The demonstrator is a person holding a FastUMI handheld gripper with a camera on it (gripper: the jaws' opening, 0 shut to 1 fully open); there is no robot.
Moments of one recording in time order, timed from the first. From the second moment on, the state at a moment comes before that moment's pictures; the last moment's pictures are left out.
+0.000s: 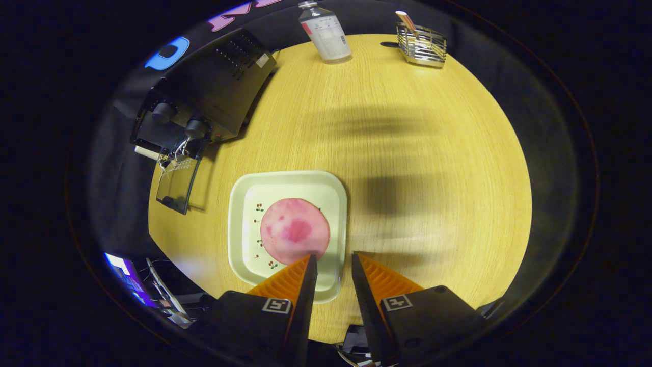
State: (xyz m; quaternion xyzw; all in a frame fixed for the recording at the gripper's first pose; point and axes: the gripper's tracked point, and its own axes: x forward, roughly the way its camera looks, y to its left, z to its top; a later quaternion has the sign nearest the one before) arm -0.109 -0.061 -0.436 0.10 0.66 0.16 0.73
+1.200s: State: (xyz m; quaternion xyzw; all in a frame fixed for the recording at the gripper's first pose) arm -0.102 -0.004 -0.411 0.35 0.59 0.18 0.70
